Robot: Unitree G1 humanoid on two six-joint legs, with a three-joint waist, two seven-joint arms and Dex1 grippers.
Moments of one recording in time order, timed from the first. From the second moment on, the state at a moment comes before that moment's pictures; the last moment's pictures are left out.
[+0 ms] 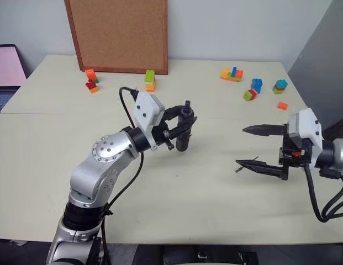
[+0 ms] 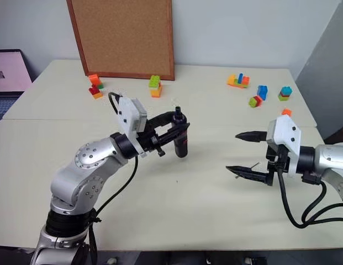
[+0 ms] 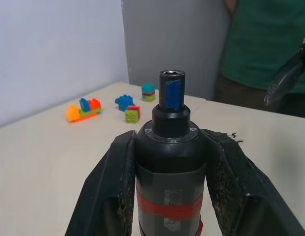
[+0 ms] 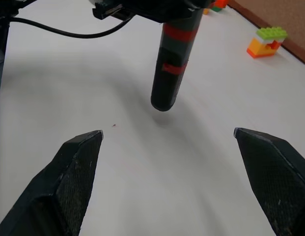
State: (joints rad) left arm -0.43 0.44 -0.08 -0.45 -0.49 0.53 -0.56; right arm -0.17 -1.00 -0.27 -0.57 0.73 0.67 0.97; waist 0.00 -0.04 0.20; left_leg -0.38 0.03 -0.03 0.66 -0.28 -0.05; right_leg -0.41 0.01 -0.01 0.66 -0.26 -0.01
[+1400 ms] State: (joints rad) left arm -0.38 0.40 -0.13 -0.34 -0.33 0.36 -0.65; right arm -0.45 0.10 -0.47 -0.55 0.89 1.61 -1.00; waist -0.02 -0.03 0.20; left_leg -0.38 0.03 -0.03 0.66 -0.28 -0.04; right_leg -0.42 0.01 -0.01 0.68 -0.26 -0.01
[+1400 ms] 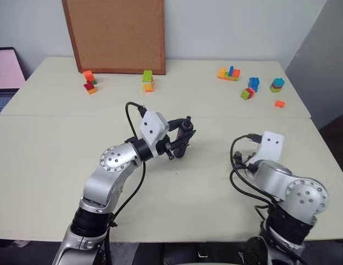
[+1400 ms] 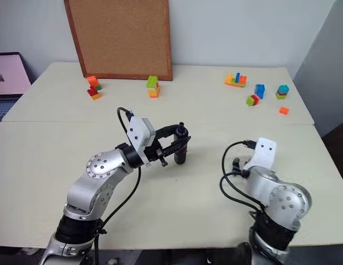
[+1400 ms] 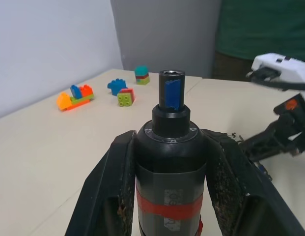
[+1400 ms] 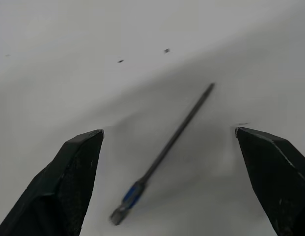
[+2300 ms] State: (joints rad) left arm -0.39 0.40 -0.13 -0.34 -0.30 0.34 -0.67; right arm -0.62 0.03 -0.60 -0.34 0.98 1.61 -1.13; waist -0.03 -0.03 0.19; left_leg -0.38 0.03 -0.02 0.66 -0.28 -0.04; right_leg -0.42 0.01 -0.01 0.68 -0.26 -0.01
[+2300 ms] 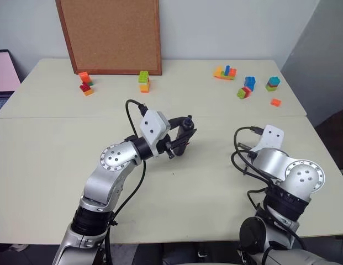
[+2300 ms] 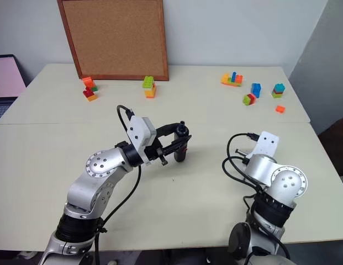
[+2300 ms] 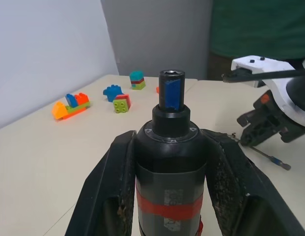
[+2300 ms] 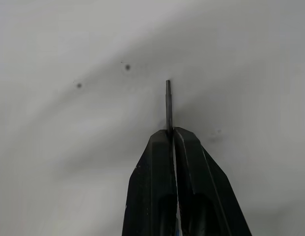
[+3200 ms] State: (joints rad) left arm -0.39 0.44 -0.01 -0.48 -0.48 0.63 -0.60; right arm -0.62 -0.56 -0.19 -0.51 0.84 1.04 0.09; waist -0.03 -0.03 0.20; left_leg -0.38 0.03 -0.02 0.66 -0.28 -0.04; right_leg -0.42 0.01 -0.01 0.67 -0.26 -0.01
